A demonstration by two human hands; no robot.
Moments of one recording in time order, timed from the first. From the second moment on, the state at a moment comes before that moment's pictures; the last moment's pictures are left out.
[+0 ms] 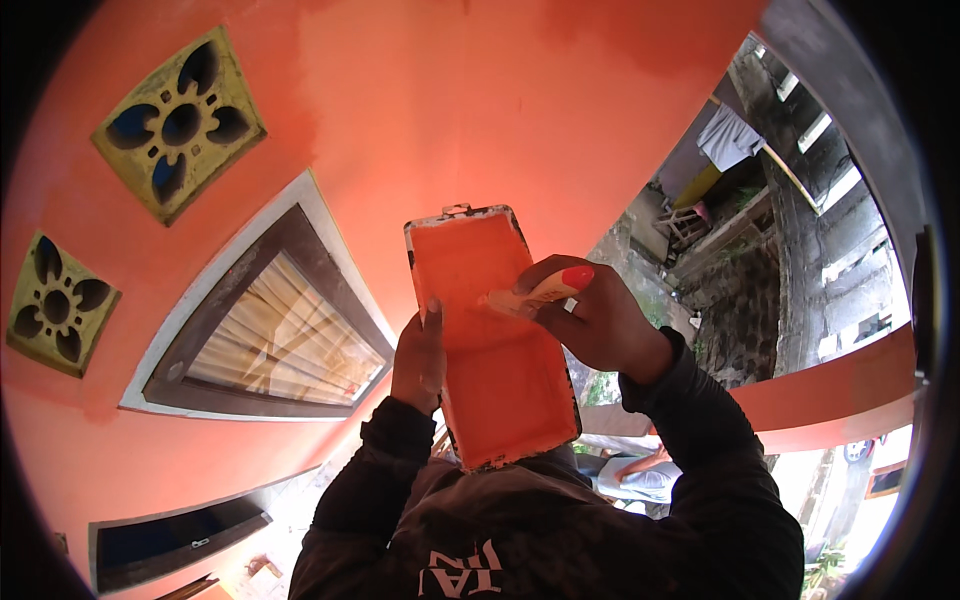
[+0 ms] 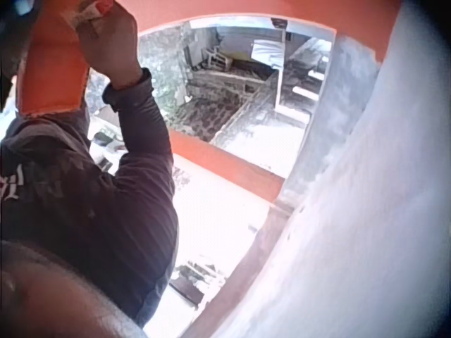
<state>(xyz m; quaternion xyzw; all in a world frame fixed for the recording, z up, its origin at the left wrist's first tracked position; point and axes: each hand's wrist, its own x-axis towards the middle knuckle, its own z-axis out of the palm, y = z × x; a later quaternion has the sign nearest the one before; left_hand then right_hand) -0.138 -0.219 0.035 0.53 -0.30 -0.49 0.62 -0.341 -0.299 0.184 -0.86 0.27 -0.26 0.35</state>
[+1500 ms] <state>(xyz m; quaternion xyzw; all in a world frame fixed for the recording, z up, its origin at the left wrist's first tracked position) -0.137 -0.199 0.010 0.60 -0.34 -0.46 0.56 -0.303 -0.312 0.158 -0.81 0.39 -0.22 0.38</state>
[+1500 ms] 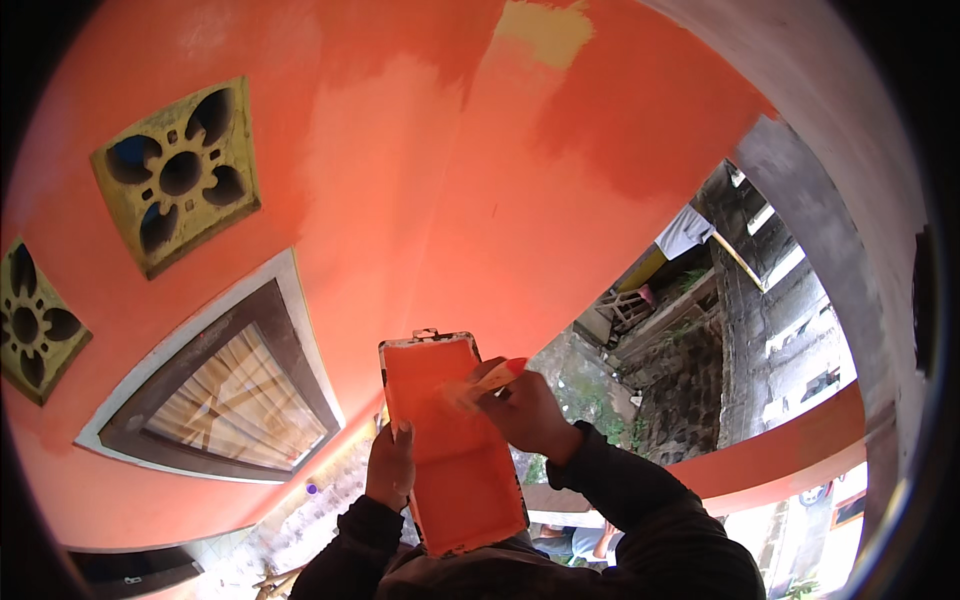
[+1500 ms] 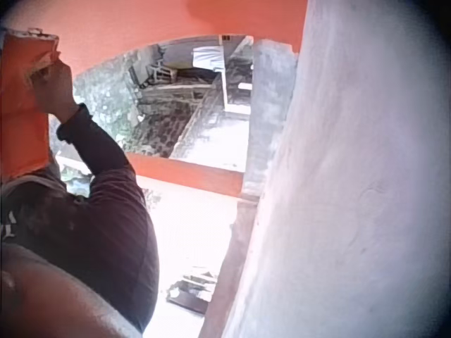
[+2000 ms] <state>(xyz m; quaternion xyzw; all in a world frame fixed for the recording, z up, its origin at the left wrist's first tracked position) -0.130 -0.238 0.008 0.60 -0.30 -0.44 0.60 -0.323 -0.358 0.160 -0.46 0.39 -0.37 0.71</state>
